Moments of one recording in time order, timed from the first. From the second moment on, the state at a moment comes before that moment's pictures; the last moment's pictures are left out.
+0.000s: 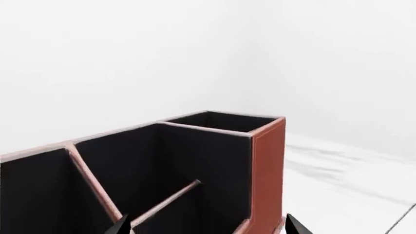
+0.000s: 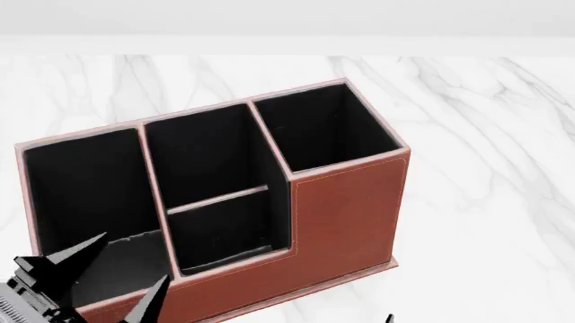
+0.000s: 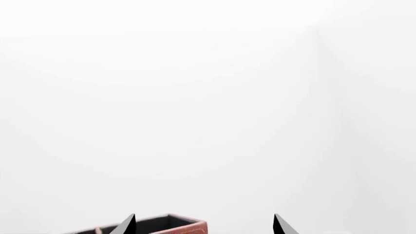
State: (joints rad) left arm -0.27 -0.54 0.46 -0.06 -0.62 0.20 0.23; right arm -0.12 0.26 -0.29 0.03 0.03 -0.83 0.51
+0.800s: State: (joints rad) left arm -0.35 -0.53 0.60 -0.16 -0.70 0.11 0.54; right arm -0.11 0.26 -0.31 0.04 0.01 -0.83 0.52
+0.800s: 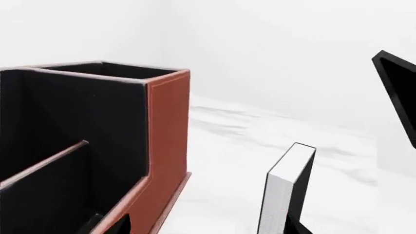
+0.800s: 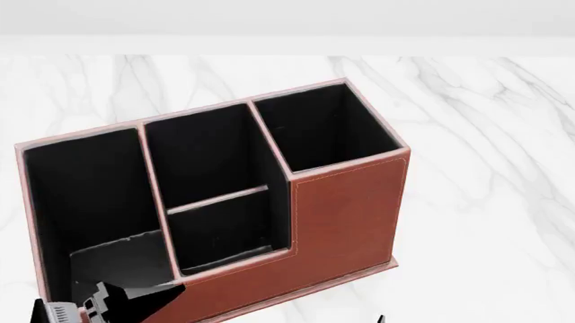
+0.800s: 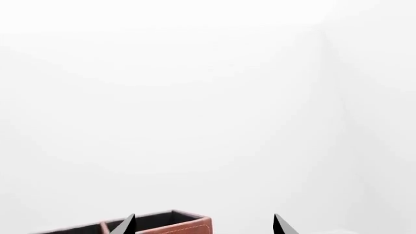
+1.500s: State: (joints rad) left arm -0.41 -0.44 0.69 -0.23 -0.65 0.08 0.59; right arm -0.11 0.27 -0.32 0.05 0.01 -0.83 0.53
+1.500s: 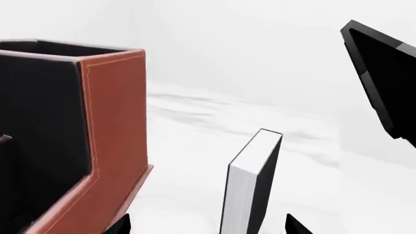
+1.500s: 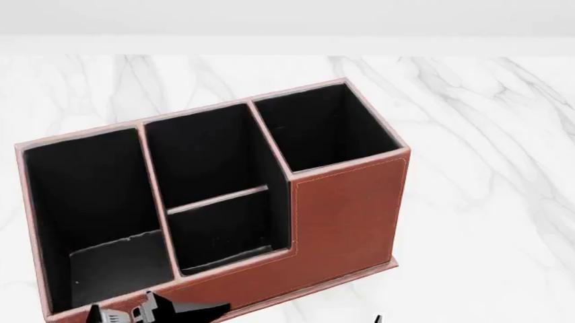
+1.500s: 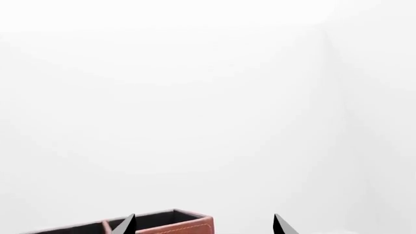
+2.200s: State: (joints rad) left arm -0.48 -0.33 0.75 -0.37 -0.60 0.07 0.63; right arm -0.10 0.27 -0.33 0.05 0.01 -0.83 0.54
